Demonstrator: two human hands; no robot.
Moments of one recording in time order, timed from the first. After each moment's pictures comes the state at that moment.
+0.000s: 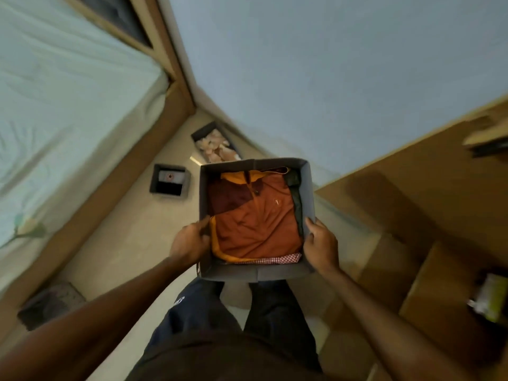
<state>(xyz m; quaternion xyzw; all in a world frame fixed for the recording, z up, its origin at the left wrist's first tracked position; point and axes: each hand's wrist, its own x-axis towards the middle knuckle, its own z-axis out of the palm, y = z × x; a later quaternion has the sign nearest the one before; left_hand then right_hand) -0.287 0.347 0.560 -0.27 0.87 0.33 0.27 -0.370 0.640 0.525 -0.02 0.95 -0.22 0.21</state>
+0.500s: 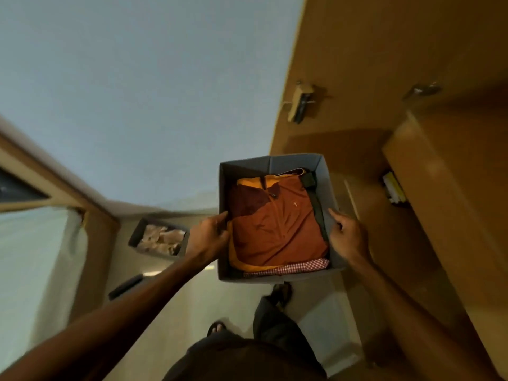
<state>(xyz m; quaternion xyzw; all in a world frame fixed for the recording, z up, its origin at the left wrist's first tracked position) -0.362 0.409 0.690 0.10 0.93 0.32 0.18 -0.252 0.708 0.680 0.29 0.91 -0.30 -0.05</state>
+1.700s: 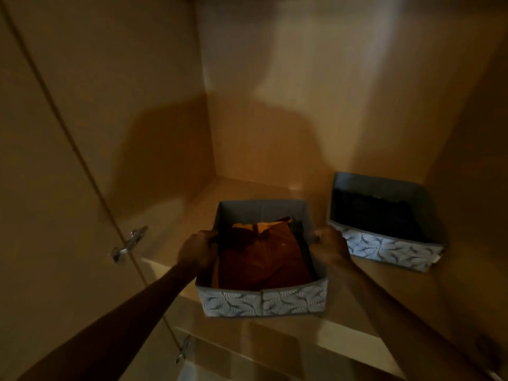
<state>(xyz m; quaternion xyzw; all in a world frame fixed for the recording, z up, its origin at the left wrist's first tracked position) -0.388 1.058 0.804 0.68 0.70 0.19 0.16 -0.072 1.071 0.828 0.69 0.65 -0.20 -0.24</state>
